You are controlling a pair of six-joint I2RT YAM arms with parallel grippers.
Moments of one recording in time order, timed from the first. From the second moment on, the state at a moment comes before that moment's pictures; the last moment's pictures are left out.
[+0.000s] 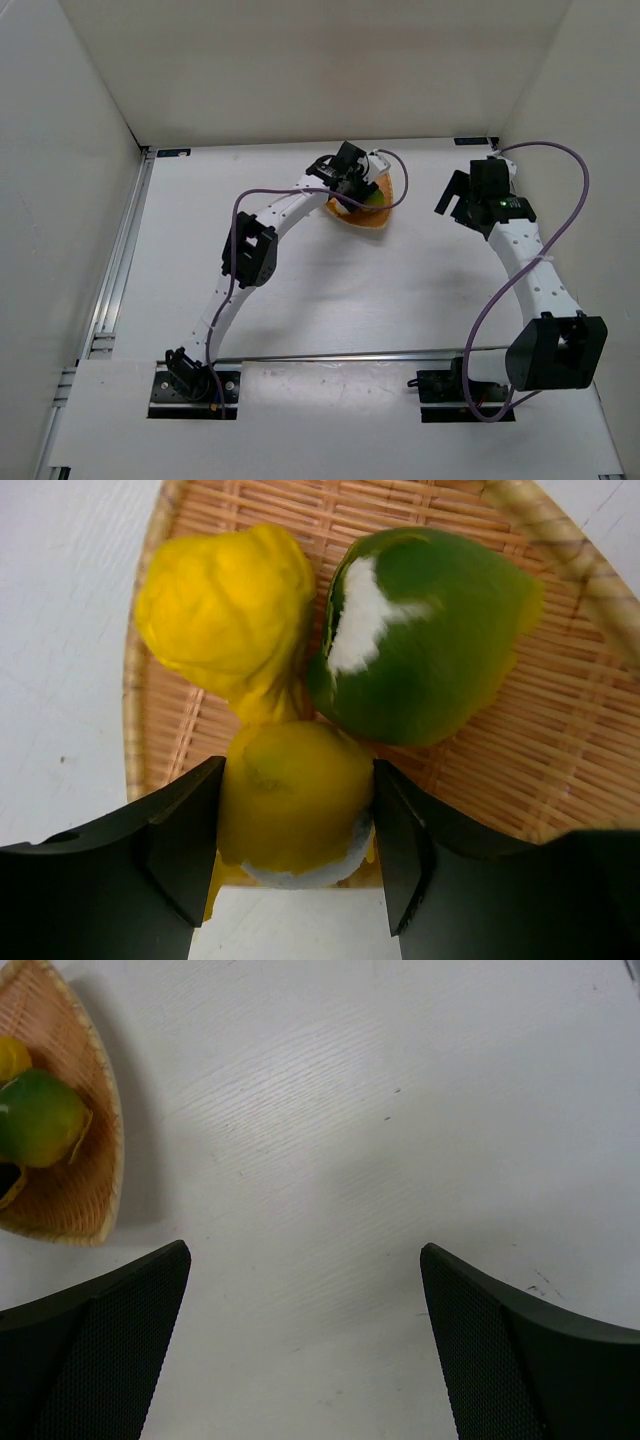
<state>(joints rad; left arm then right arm) -0.67 2.52 2.36 -0.67 0.01 0.31 0.11 1.31 1.17 -0.68 0.23 0.43</state>
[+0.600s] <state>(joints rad) -0.66 2.24 2.21 -0.63 0.02 0.33 0.09 1.27 1.19 -0.69 0.17 0.41</state>
